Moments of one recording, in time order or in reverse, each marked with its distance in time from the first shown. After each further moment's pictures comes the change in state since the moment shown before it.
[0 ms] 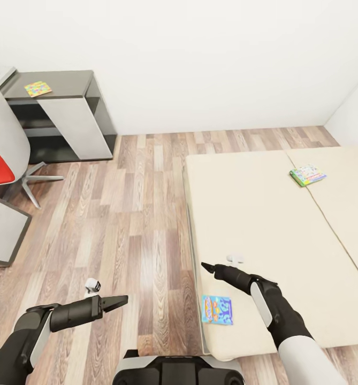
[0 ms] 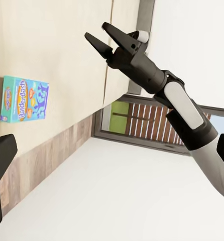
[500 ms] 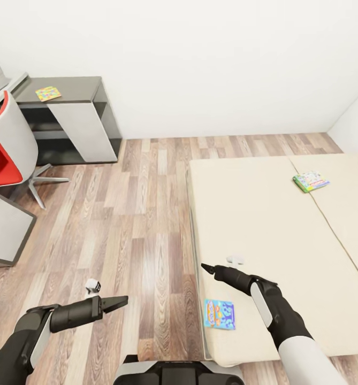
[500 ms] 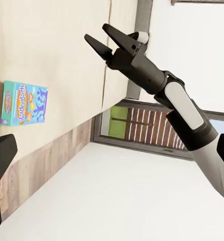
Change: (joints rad) left arm 0.000 -0.001 0.000 0.011 0.000 0.000 0.001; right arm 0.002 0.001 -0.003 0.003 -0.004 0.024 -0.001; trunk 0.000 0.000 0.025
